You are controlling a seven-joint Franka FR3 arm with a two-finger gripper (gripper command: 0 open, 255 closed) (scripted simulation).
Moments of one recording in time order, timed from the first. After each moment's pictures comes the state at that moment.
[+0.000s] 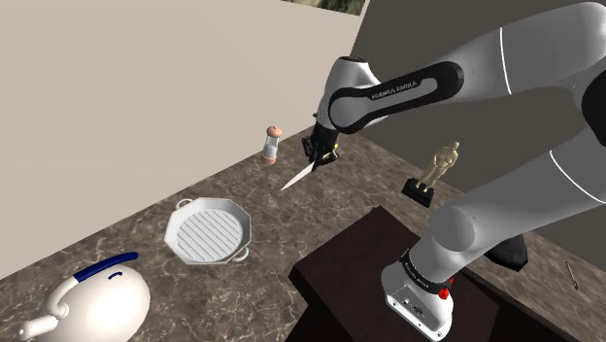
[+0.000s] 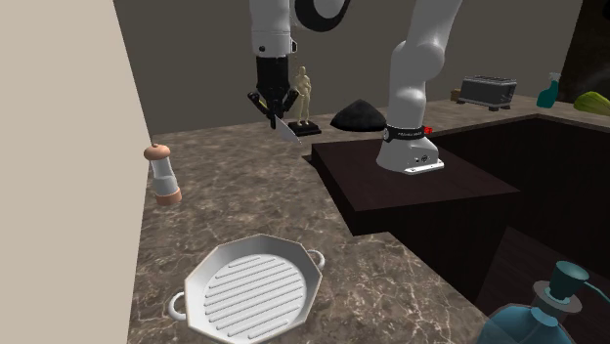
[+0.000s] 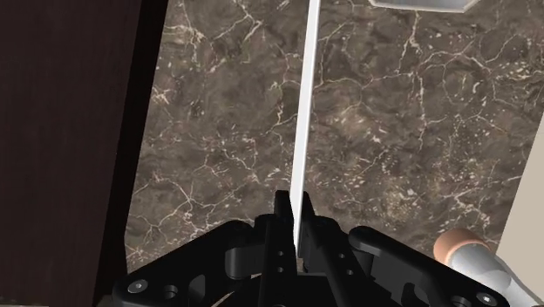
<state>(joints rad) -0.29 -0.26 0.49 -2.55 0.13 2.32 1.42</state>
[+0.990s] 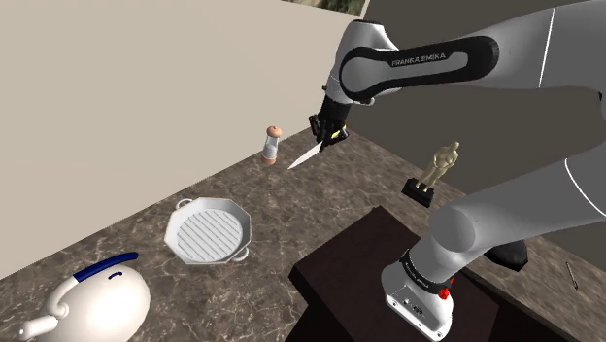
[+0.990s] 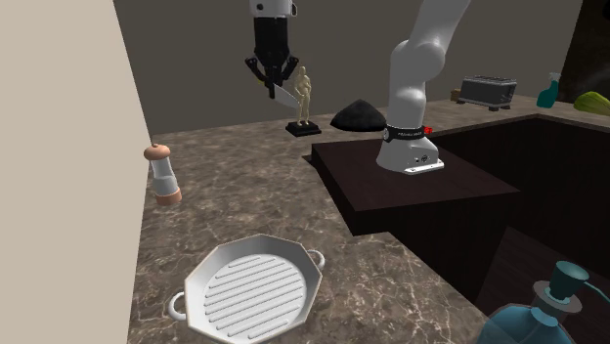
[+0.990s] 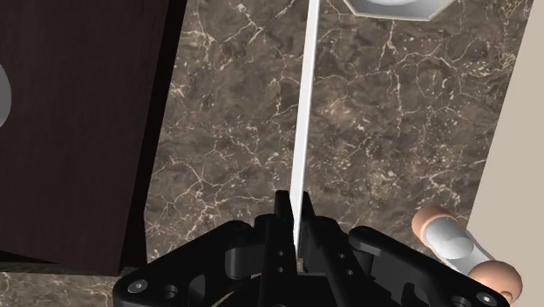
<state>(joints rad) -0.28 -0.38 0.44 -2.44 0.16 2.09 1.39</state>
